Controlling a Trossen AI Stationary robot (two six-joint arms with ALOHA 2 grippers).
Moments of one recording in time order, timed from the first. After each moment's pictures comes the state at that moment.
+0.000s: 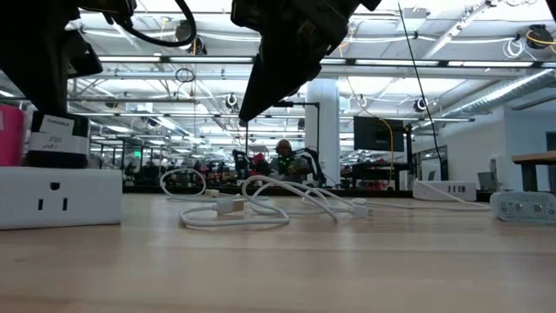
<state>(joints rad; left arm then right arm) -0.61 1.54 0.98 -0.71 -0.18 -0.88 0.15 1.95 1.51 -0.49 0.00 -0.07</state>
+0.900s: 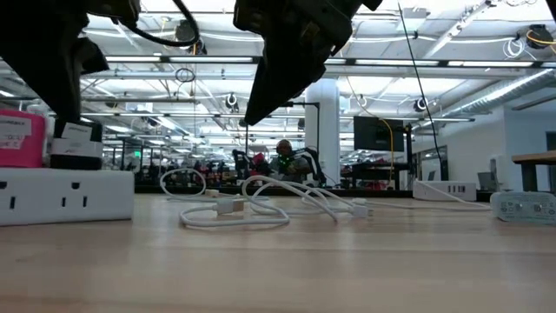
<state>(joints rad) -0.61 1.46 0.99 -0.81 -0.23 -0.86 0.15 1.95 1.51 -0.52 -0.01 -0.05</state>
